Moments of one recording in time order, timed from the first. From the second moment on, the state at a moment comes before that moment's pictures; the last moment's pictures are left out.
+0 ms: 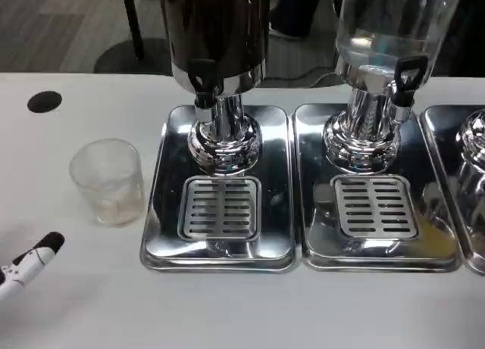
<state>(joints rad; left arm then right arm) 0.13 0.43 0.28 0.51 0.16 -0.52 0.04 0.51 -0.32 -0.08 -0.17 -0.68 -0.18 -0.44</state>
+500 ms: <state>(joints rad) 0.03 0.43 0.21 0.56 0.12 -0.55 -0.07 0.51 -0.32 -0.09 -0.20 -0.68 -0.17 -0.43</state>
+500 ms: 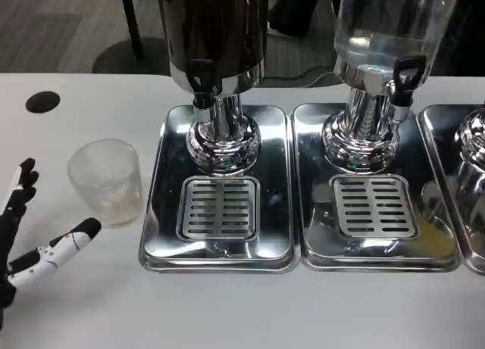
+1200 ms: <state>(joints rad) -0.05 0.46 0.22 0.66 0.05 -0.56 -0.10 0.50 -0.31 -0.10 -0.20 -0.67 -0.17 -0.43</state>
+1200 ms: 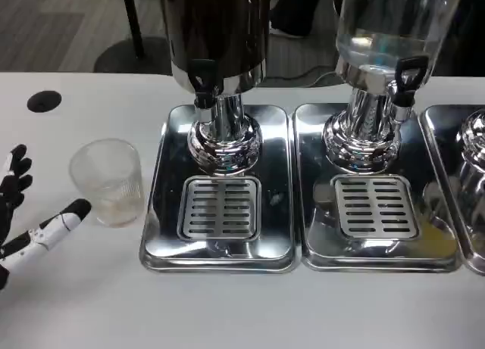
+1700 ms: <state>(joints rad) -0.10 0.47 0.18 0.74 0.06 -0.58 -0.10 0.50 -0.31 -0.10 -0.20 -0.67 -0.17 -0.43</state>
